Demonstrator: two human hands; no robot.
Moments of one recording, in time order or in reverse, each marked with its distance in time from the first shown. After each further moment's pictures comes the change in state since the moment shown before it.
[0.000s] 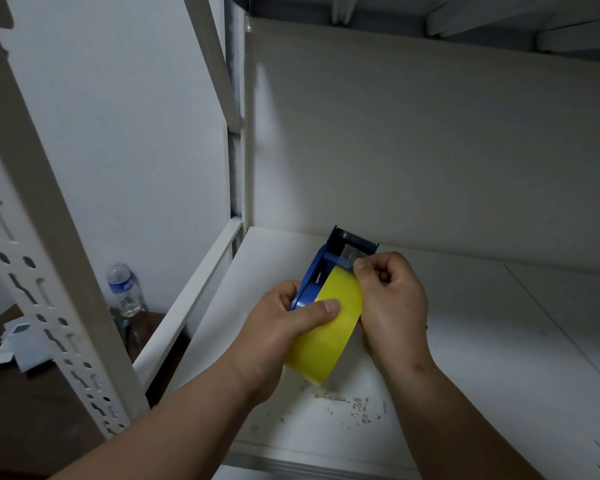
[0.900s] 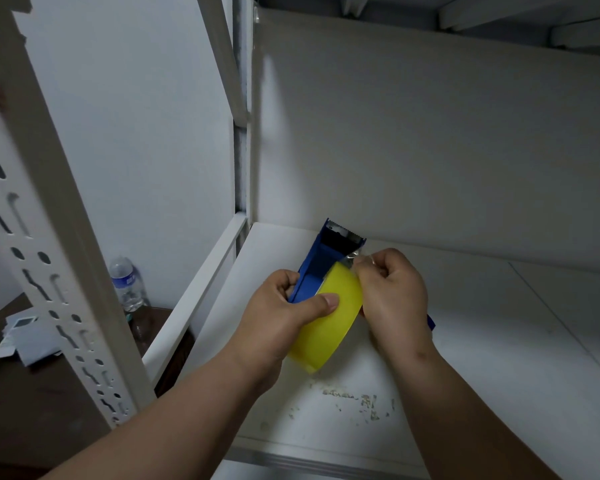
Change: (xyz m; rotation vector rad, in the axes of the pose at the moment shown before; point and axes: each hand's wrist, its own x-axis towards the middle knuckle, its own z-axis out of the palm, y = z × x) left_hand 0.008 -0.003 -0.011 0.069 0.178 0.044; right_hand 0.006 0.000 0.011 -0.117 -0.051 0.012
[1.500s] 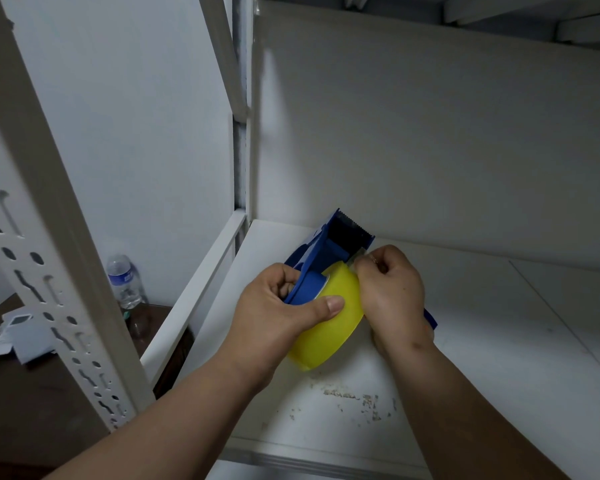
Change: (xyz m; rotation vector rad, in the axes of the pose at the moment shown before) left_hand -0.001 0.001 -0.006 0.051 0.021 0.130; right_hand 0.005 -0.001 0.005 -0.051 -0.005 0.058
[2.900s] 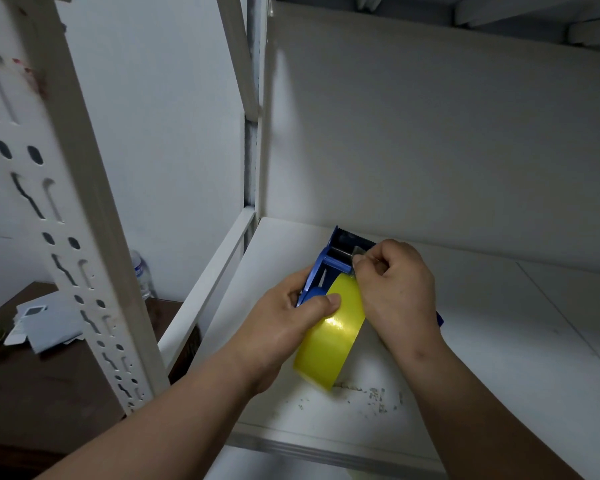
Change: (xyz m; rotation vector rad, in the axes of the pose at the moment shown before) left_hand -0.014 0.009 -0.010 -0.009 -0.245 -0.181; right_hand -0.014 -0.007 -0.005 -0.224 0.034 -0.338
